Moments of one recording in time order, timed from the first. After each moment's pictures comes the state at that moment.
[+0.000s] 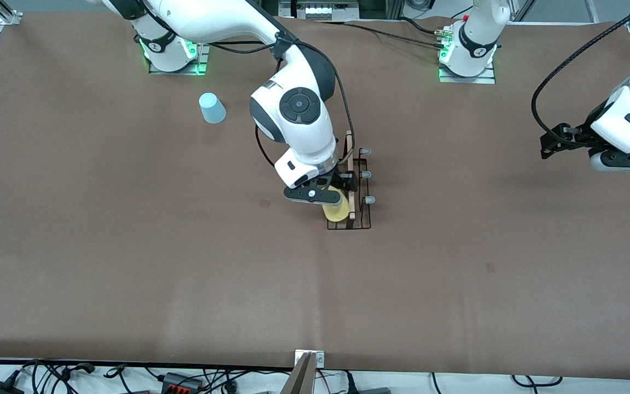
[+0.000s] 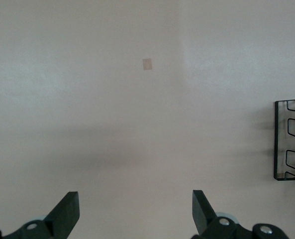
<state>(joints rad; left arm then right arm) 0.05 0.02 -0.09 -1.69 0.04 1.69 -0.03 0.71 0.79 0.09 -1.13 -0.03 2.11 0.95</state>
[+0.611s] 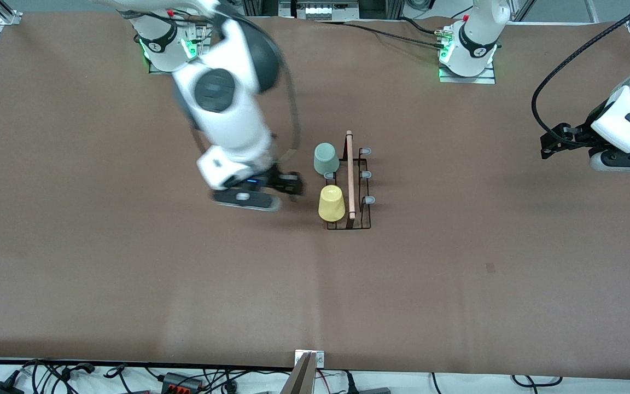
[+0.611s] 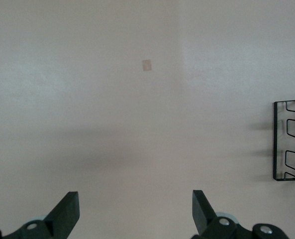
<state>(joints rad) 0.05 0.02 -0.09 -1.68 0.04 1.69 -0.03 0.49 0.45 0.07 -1.35 -0.01 1.94 0.70</state>
